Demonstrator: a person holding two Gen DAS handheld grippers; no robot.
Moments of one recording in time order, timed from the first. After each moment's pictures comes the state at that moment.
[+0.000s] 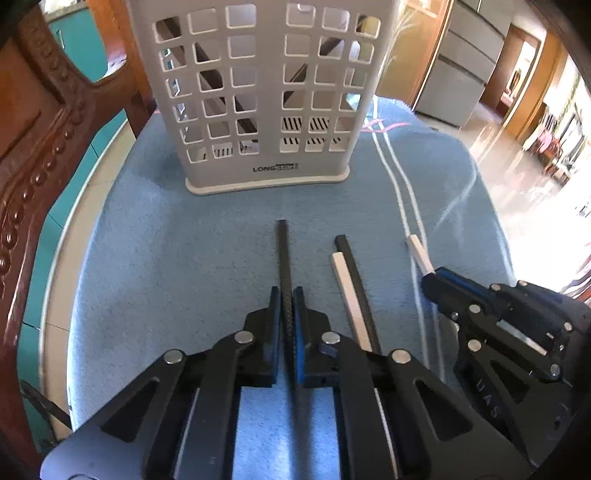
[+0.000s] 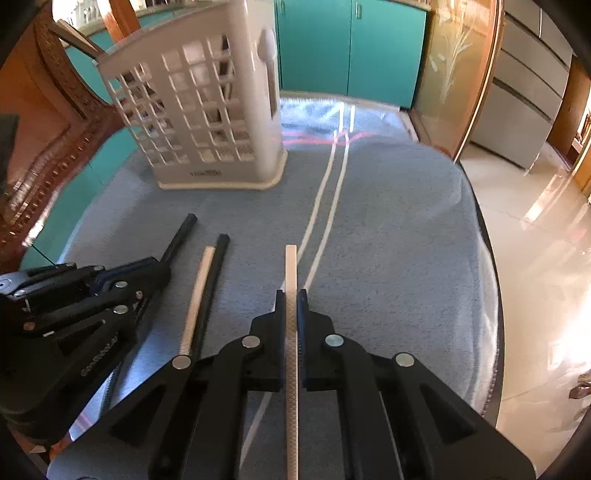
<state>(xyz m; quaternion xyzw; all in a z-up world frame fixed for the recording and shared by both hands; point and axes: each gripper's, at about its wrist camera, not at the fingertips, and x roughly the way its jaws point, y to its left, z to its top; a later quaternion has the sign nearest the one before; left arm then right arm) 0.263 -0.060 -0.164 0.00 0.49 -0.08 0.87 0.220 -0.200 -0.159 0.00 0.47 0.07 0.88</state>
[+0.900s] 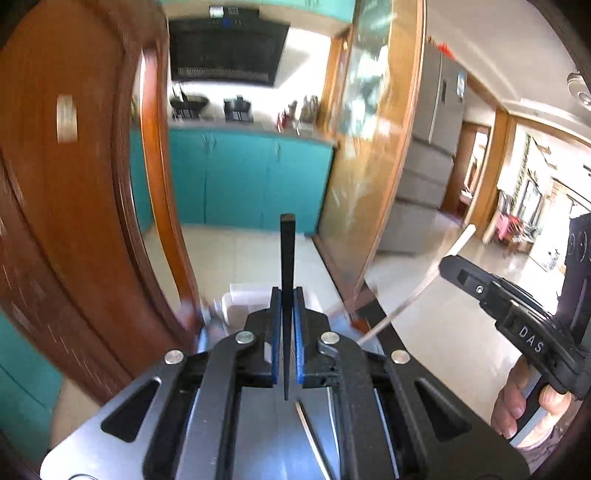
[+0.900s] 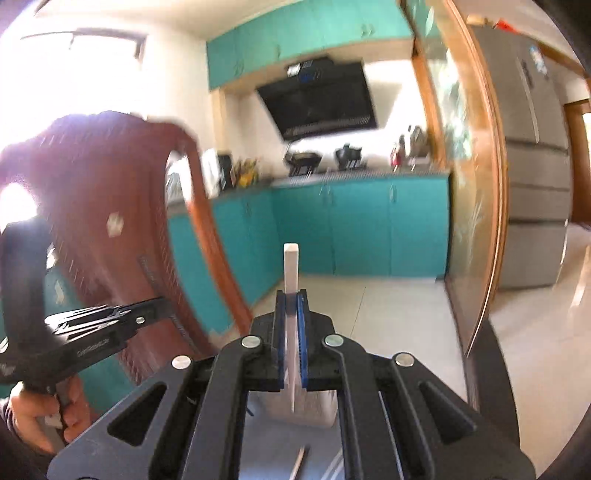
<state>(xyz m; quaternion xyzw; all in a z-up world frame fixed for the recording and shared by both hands) 0.207 0.009 0.118 -0.05 0.22 -0.12 0.97 0.174 -0.229 0.125 0.07 0.14 0.16 0.97</state>
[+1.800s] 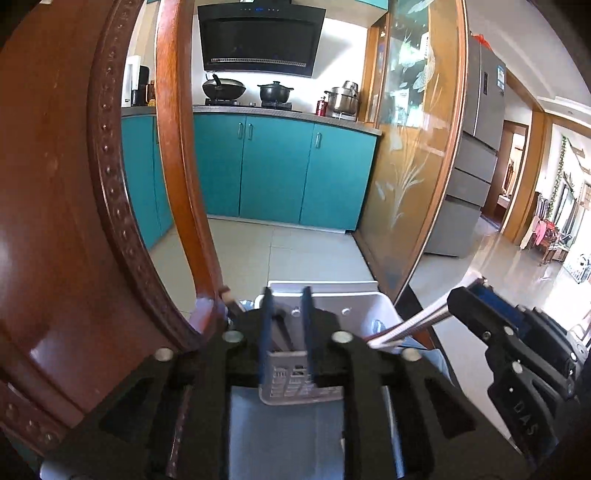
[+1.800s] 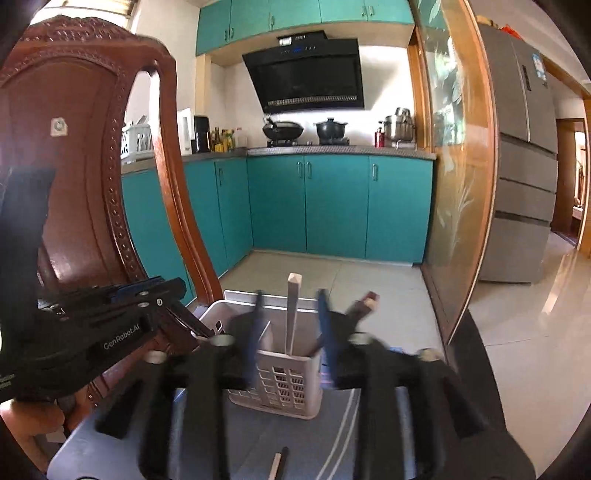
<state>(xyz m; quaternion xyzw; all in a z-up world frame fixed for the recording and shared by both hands) 0.295 0.002 0.024 -0.05 0.25 -0.05 0.96 0.213 -0.186 0.025 0.02 0.18 0.11 0.98</state>
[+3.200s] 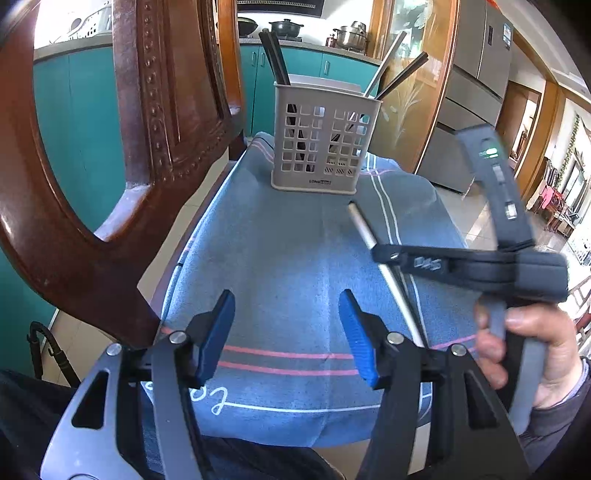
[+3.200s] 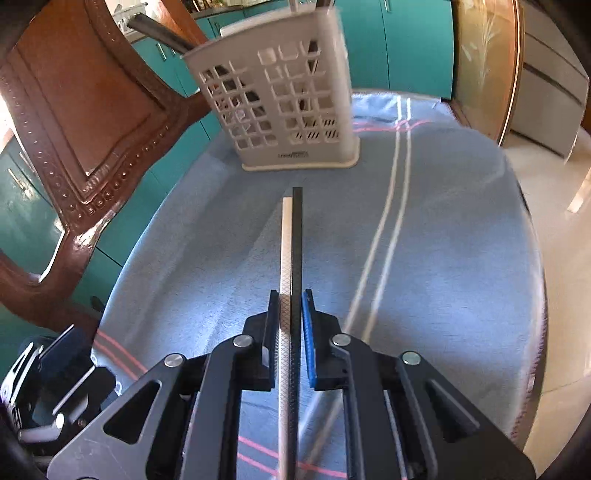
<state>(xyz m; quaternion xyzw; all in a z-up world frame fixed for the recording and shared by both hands) 0.082 0.000 -0.120 -0.05 0.37 -0.03 0.93 0.177 -0.174 -0.138 0.05 0.47 0.15 0.87</state>
